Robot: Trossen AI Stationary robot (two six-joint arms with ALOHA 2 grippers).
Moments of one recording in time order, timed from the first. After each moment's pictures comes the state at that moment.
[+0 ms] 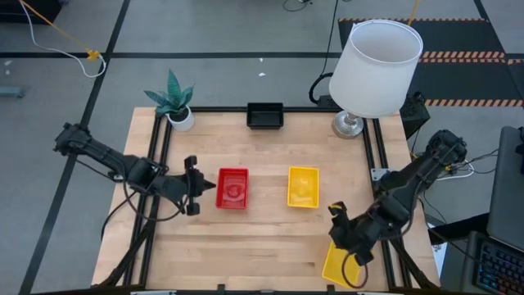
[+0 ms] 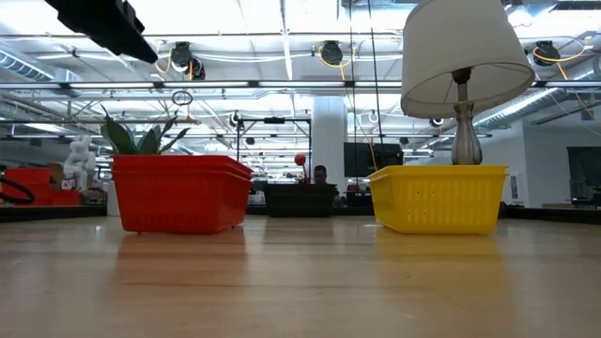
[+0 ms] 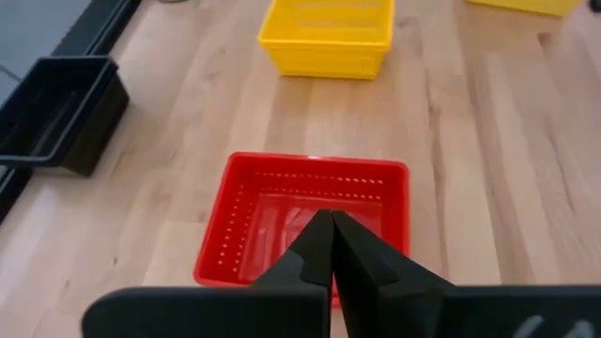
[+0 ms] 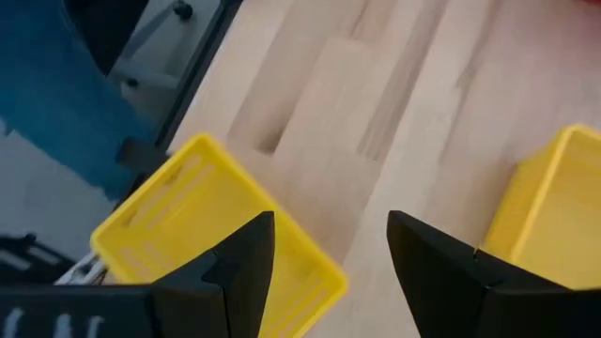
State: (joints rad) left arm -0.43 0.96 0.78 -0.59 -0.47 -0.29; right arm 0.75 1.30 1.11 -0.87 0.10 0.33
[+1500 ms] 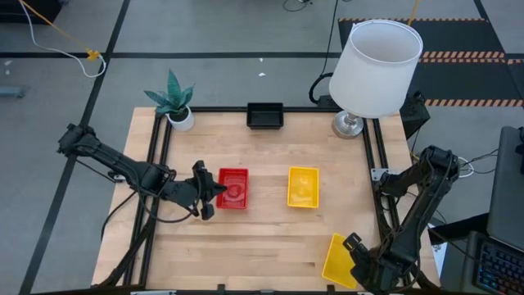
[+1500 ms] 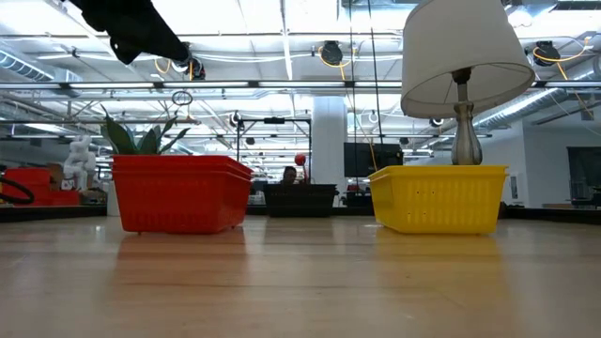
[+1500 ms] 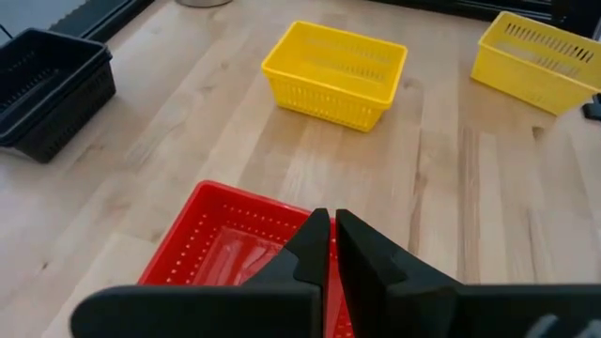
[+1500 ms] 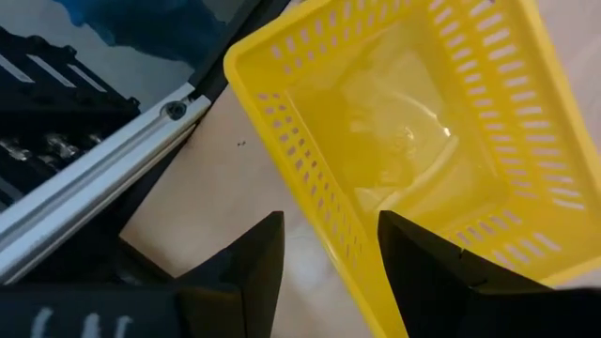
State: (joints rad) left arm -0.43 1.09 0.78 -0.38 -0.53 -0.48; right arm 1.07 1.54 1.11 -0.91 -0.02 0.40
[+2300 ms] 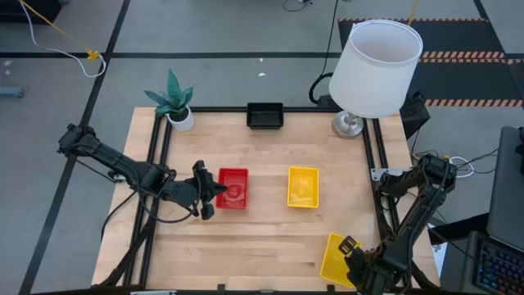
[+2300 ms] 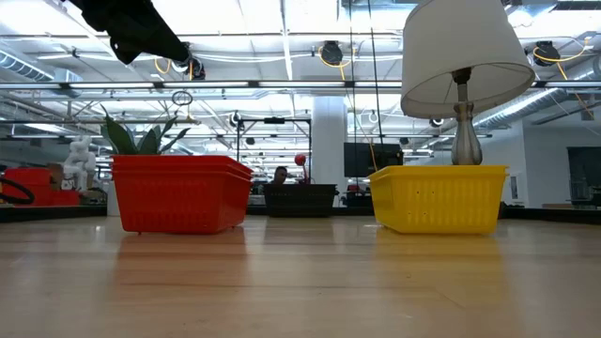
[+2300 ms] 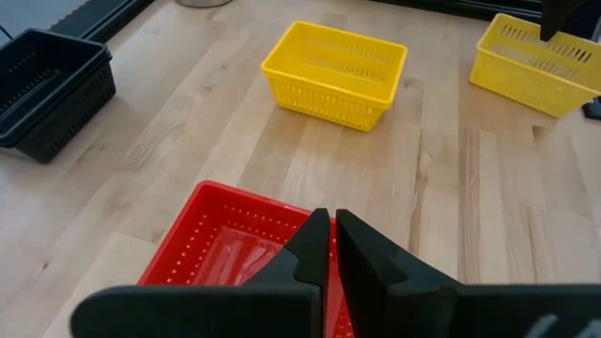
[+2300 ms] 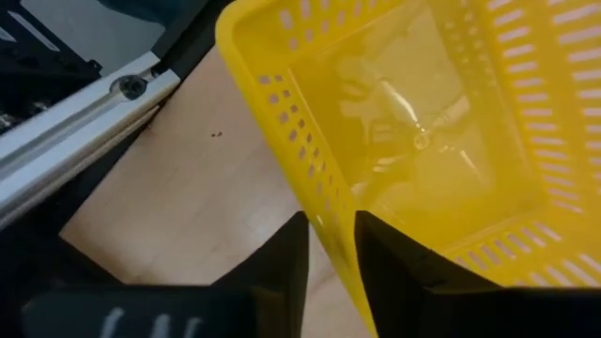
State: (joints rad) left arm -0.43 1.09 0.78 -0.38 -0.53 -0.48; right arm 1.07 1.65 1.11 -0.90 0.00 0.31
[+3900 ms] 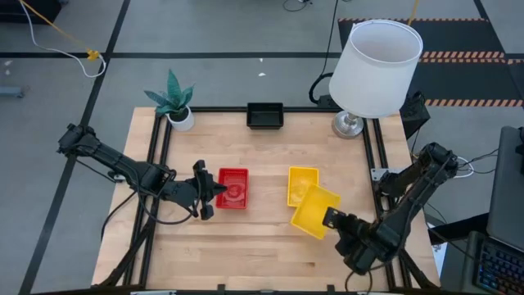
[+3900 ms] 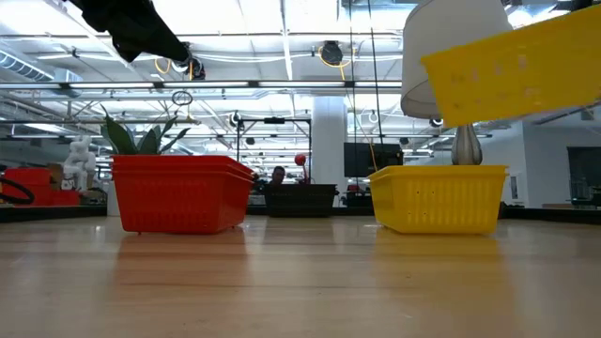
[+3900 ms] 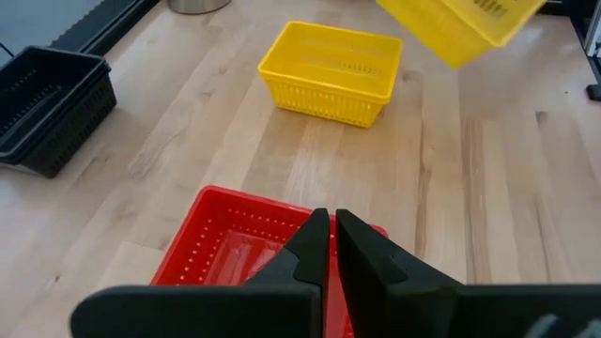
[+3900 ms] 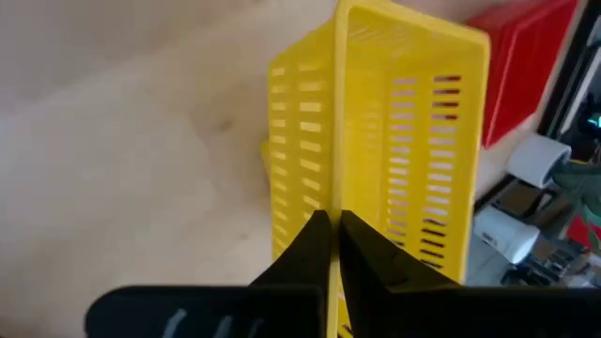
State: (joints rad) left arm -0.43 1.09 0.78 -0.39 -0.52 -0.42; right arm 0.86 1.52 1.29 -1.32 0.61 -0.37
